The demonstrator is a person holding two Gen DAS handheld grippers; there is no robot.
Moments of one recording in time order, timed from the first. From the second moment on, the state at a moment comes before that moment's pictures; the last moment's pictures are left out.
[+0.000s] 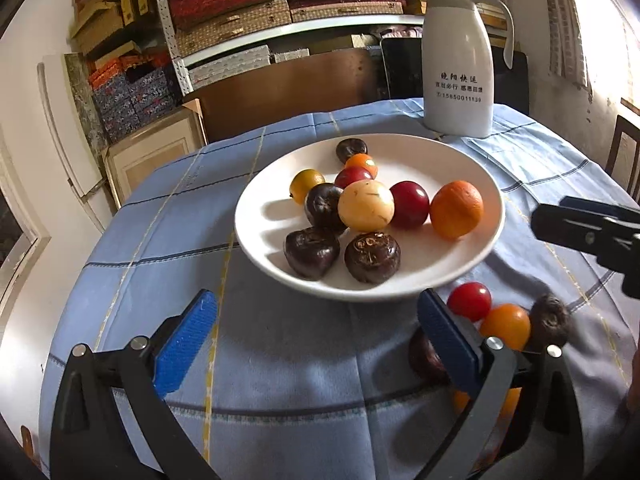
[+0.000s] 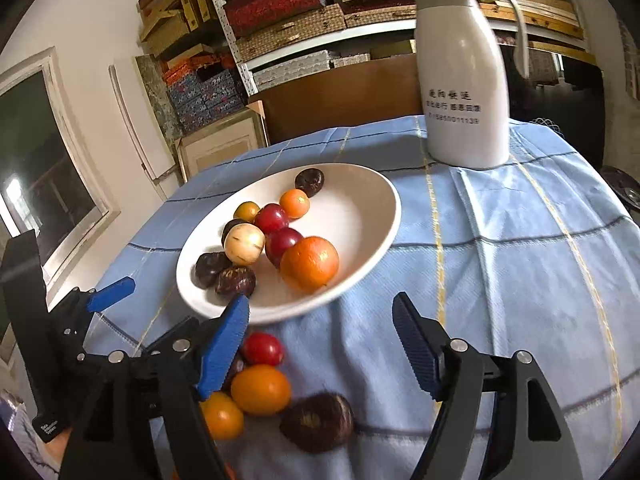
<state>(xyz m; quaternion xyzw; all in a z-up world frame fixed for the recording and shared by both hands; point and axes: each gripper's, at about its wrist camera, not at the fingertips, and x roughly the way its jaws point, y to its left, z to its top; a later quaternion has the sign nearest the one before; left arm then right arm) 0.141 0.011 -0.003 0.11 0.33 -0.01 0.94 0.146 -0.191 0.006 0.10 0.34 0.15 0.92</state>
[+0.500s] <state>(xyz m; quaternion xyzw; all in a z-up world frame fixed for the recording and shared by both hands) 0.096 0.034 0.004 0.06 0.32 0.02 0.95 0.097 -0.198 -0.008 0.07 0.35 0.14 0.92</state>
